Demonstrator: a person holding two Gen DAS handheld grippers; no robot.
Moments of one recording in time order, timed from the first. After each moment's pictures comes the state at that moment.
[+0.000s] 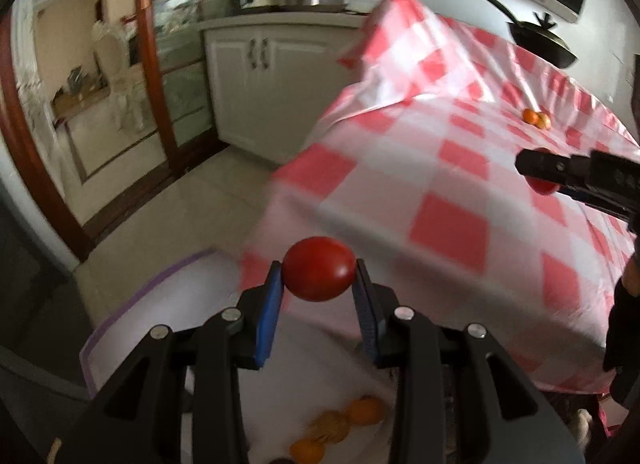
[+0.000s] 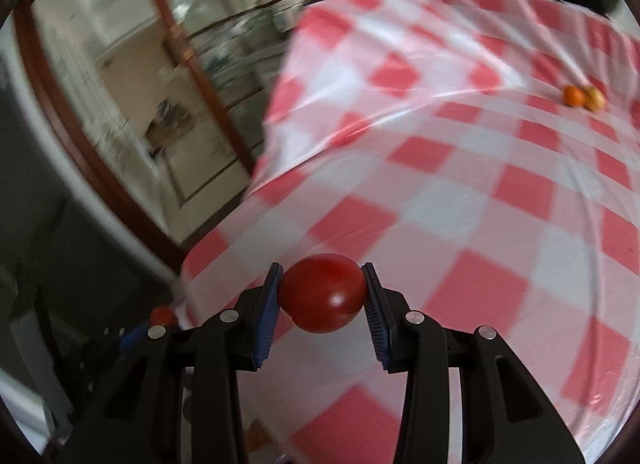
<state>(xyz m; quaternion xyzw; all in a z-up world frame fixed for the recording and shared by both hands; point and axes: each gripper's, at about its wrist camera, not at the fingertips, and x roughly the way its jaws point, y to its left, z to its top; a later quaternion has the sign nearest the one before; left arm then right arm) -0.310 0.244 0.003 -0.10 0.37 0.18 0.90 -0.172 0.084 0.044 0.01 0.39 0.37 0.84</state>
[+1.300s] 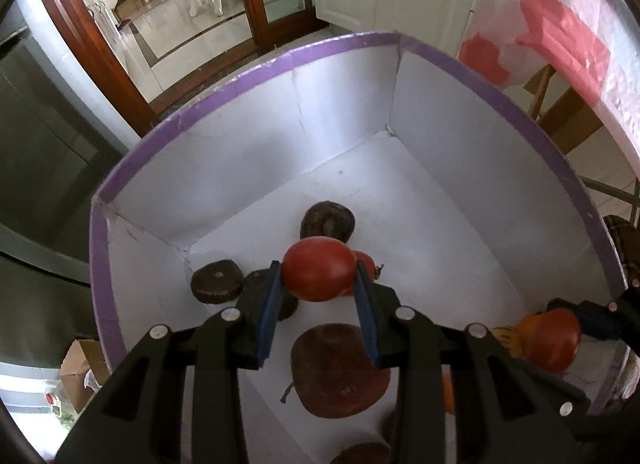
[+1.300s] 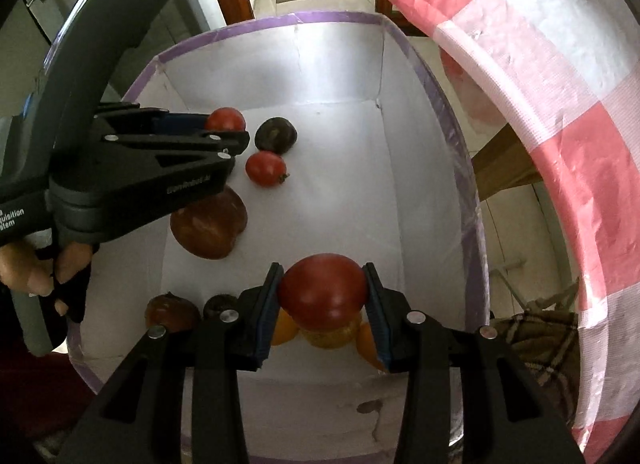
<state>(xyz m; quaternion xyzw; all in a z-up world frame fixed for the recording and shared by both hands) -0.375 0.329 -0.132 -0.16 0.53 0.30 0.78 -0.321 0.226 -0.116 -0.30 0.47 0.50 0.66</state>
